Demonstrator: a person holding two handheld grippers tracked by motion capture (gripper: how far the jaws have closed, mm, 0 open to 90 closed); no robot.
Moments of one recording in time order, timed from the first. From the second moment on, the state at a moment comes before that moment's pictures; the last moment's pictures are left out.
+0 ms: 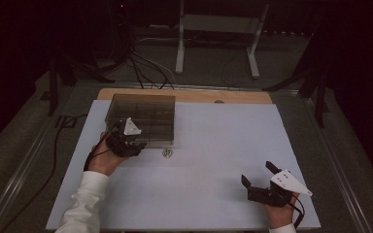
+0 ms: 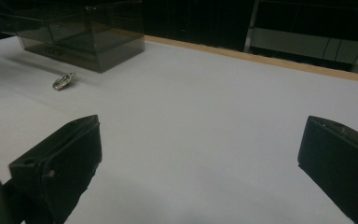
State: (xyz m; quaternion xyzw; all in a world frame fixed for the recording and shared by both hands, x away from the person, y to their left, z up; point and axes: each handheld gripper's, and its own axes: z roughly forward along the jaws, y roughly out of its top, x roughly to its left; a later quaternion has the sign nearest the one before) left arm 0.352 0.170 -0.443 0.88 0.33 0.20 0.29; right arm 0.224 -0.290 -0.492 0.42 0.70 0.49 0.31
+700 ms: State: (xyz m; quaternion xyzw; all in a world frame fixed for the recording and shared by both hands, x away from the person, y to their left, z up) left arm 0.347 0.177 -0.440 0.85 0.36 0.20 0.34; right arm 0.222 -0.290 -0.492 0.42 0.70 0.49 0.31
